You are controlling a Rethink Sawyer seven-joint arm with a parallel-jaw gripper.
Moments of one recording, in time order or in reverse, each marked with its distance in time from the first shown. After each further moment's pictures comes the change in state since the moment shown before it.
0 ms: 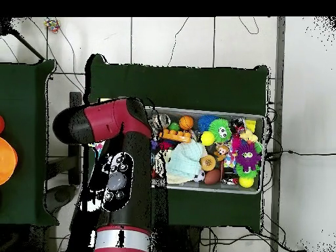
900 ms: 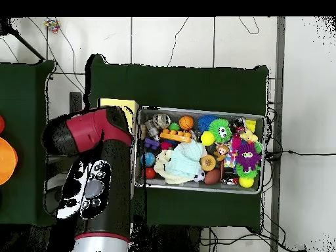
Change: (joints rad) arm 0.076 -0.002 -0.011 0.042 0.003 -0.003 0.000
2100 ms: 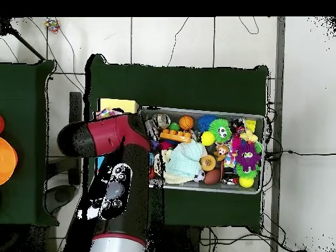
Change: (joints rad) arm -0.044 -0.010 -0.023 0.074 0.017 -0.006 0.000
